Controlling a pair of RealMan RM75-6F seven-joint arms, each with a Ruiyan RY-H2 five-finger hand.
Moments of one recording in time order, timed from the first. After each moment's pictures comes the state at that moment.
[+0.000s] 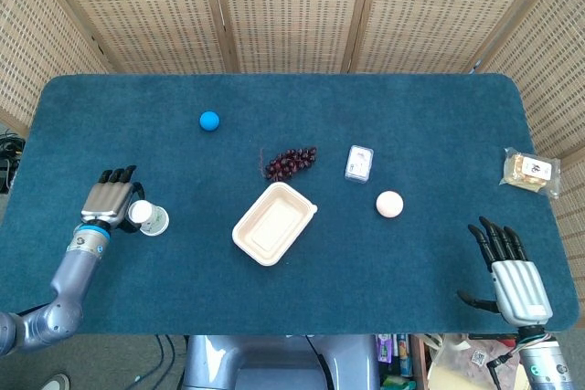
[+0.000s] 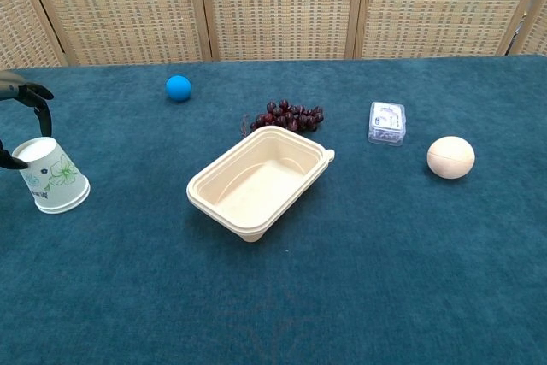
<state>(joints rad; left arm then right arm) -0.82 -1.19 -0.03 -1.74 0.46 1.00 0.62 0.09 -1.15 0.02 -1.69 -1.54 1.44 -0.06</state>
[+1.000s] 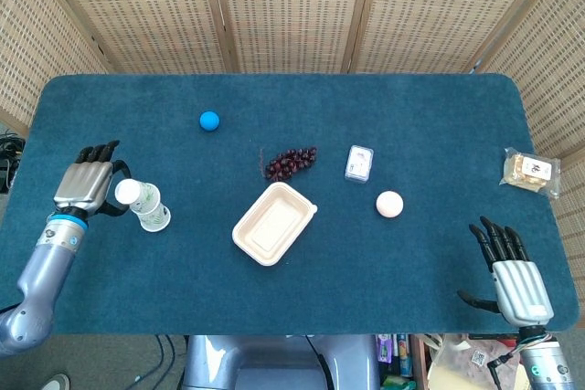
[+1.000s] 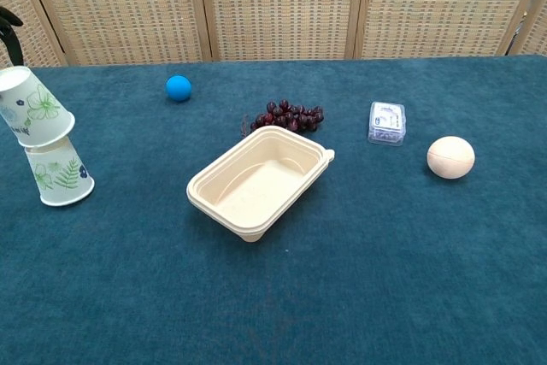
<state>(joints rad) -0.80 -0.94 -0.11 -1.94 0.51 1.03 0.52 0.09 -1.15 0.02 -1.69 -1.54 1.44 -0.06</state>
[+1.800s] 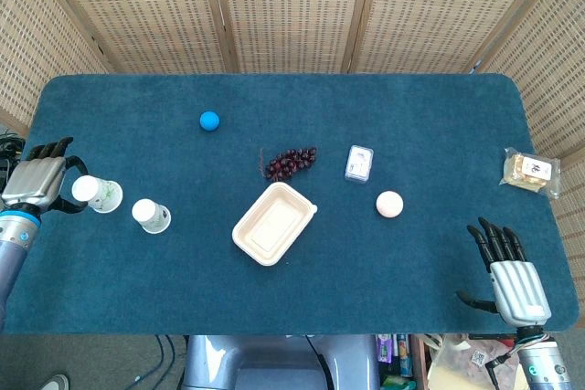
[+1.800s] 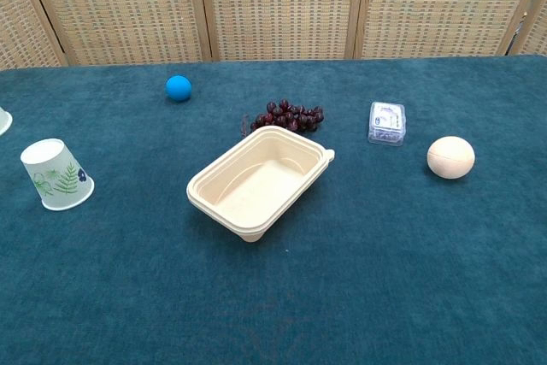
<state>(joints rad) -0.74 -0.85 -0.07 -1.82 0.55 0.88 0.41 0.09 -1.16 0.02 -1.70 -1.54 1.44 -0.09</state>
